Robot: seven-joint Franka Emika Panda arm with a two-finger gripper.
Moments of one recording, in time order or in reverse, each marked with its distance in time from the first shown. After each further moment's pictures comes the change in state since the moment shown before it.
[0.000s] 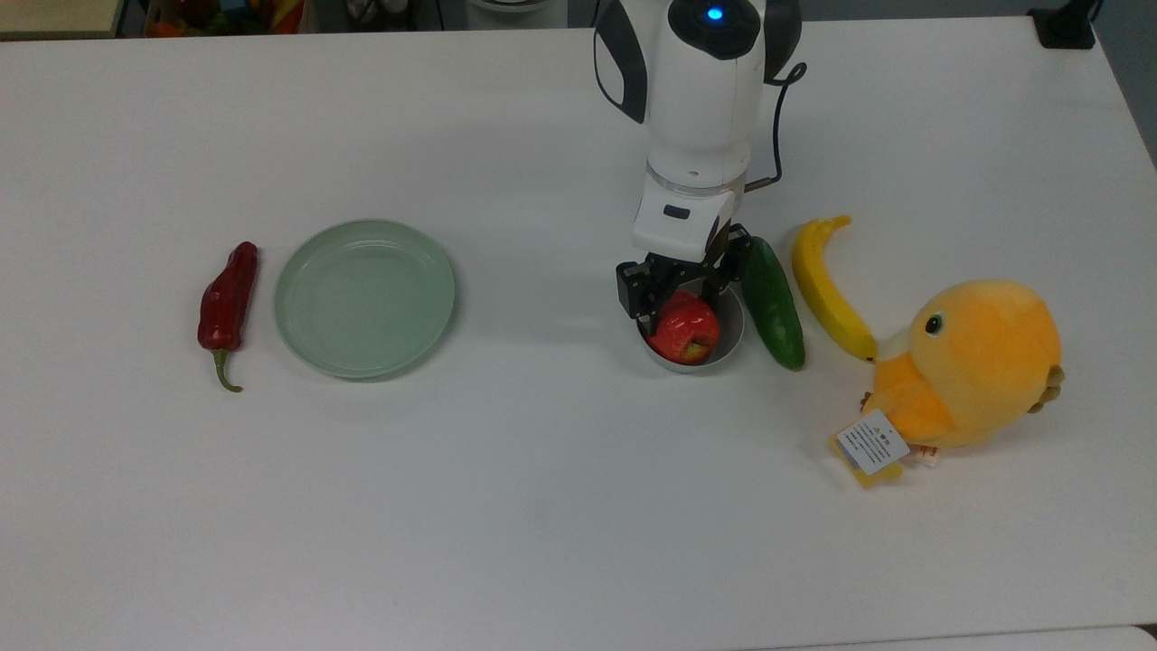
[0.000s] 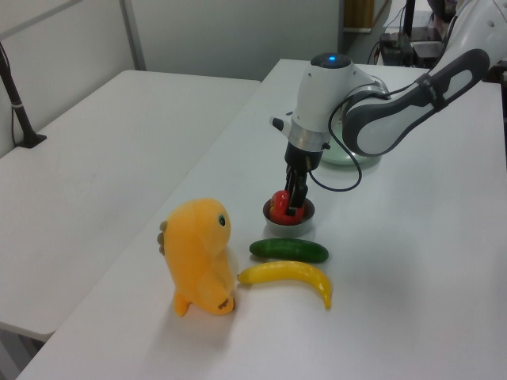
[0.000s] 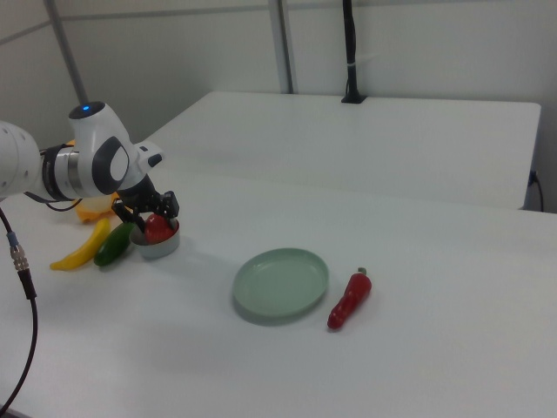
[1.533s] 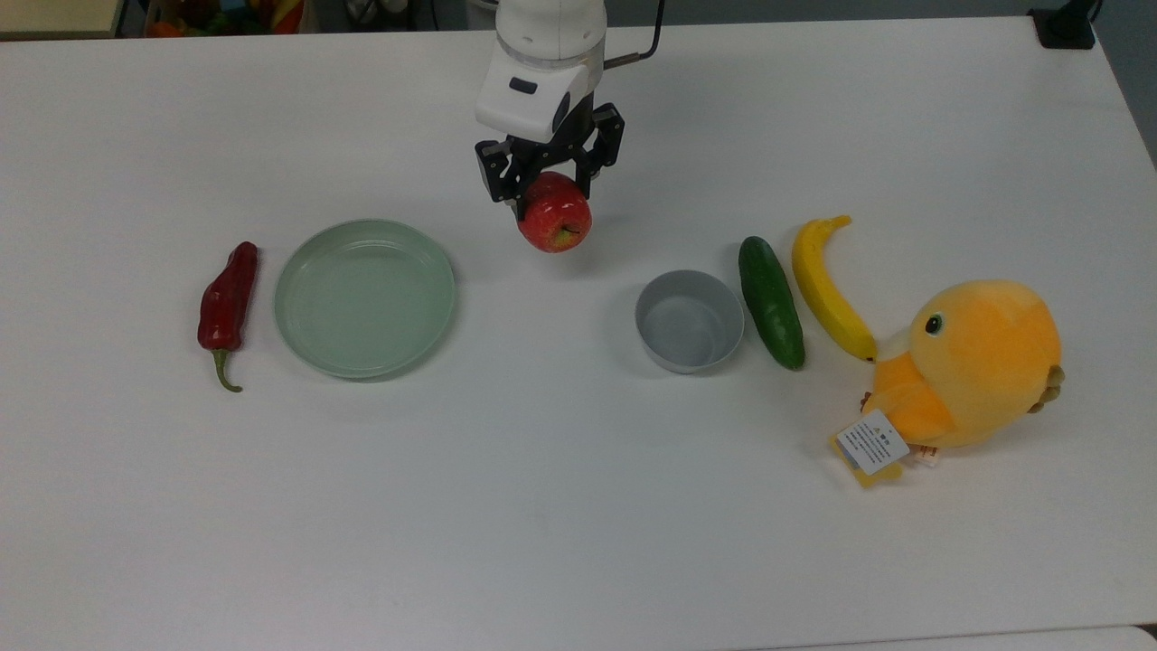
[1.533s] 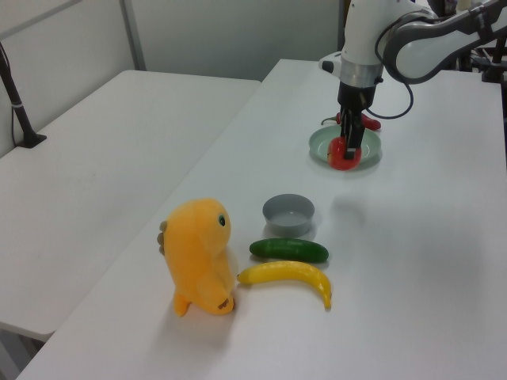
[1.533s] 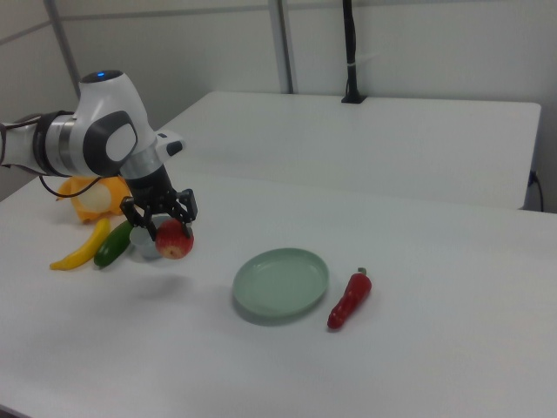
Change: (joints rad) arm -0.108 -0.348 -0.074 -0.251 0.082 -0.245 -0.226
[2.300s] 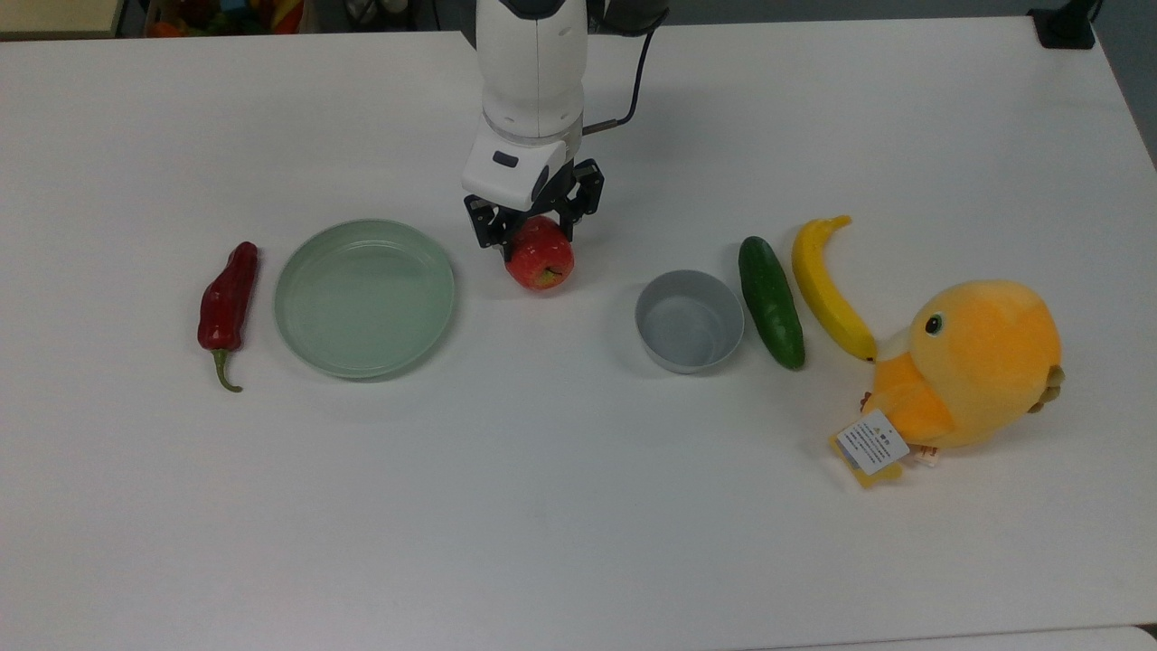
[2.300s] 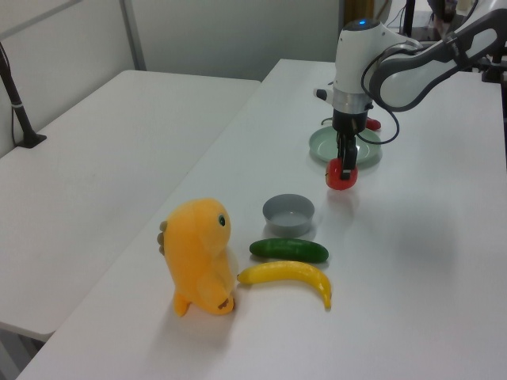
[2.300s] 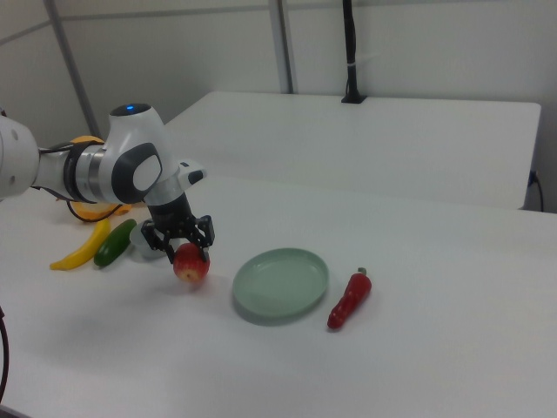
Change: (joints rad) arm -0.027 0.119 -0.002 -0.003 0.000 0.088 0.000
